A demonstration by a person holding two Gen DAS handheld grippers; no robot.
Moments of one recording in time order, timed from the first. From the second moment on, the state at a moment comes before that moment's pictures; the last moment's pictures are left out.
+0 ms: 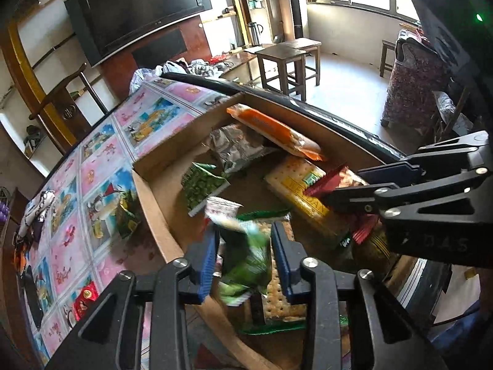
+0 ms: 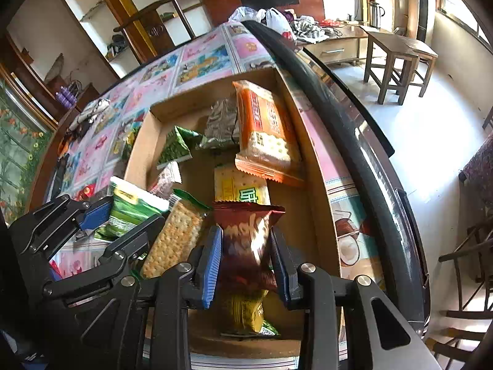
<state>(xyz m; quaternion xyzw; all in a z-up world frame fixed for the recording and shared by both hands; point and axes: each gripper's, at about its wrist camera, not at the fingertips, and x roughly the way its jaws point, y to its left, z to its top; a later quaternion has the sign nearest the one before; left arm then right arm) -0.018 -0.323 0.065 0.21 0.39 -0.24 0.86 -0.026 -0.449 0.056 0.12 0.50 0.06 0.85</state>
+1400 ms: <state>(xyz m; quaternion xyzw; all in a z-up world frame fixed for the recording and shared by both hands) -0.027 -0.063 0.191 0.07 0.30 0.16 0.94 -0.041 -0.342 0.106 0.07 0.43 0.15 0.89</state>
